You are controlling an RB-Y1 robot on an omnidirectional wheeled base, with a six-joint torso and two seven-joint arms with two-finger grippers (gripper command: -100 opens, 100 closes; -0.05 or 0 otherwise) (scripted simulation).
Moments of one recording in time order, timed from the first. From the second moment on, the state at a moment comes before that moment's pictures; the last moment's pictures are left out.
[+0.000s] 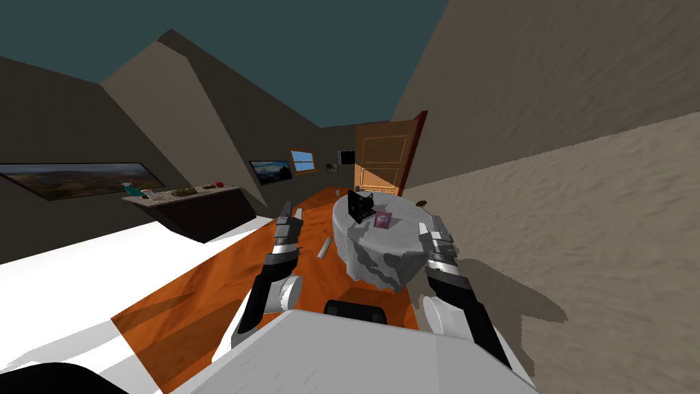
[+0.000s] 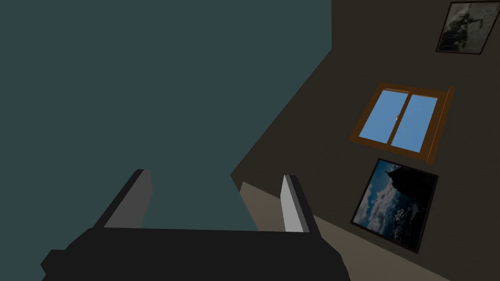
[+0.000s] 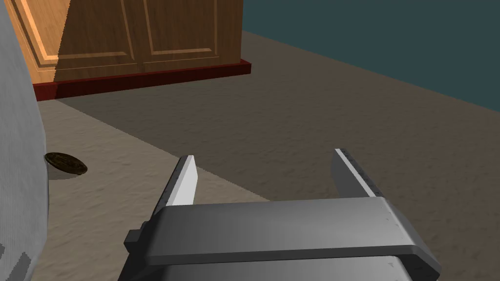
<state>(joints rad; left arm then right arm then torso) 0.50 -0.03 -0.01 -2.35 0.03 -0.39 -0.16 0.51 0.00 0.00 -2.24 -0.02 -0.37 0.09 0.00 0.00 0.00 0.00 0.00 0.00</state>
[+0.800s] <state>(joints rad) 0.50 -0.04 -0.01 -2.35 0.03 -0.39 -0.16 0.48 -0.20 0.02 -2.22 -0.05 -0.43 0.11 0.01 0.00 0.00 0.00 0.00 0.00</state>
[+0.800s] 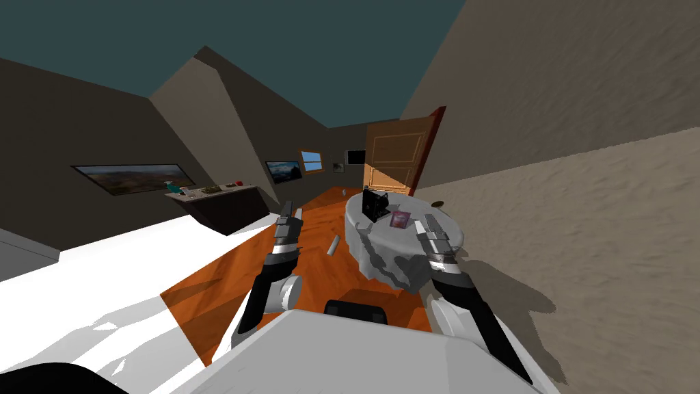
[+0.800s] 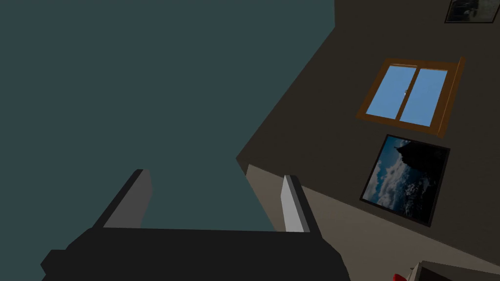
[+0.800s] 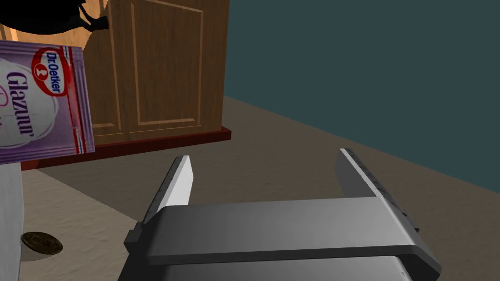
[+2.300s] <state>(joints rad) 0.50 -0.03 -0.01 -2.35 0.03 -0.39 -0.16 0.44 -0.63 0.05 -2.12 -0.06 -0.57 0.13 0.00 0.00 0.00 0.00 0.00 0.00</state>
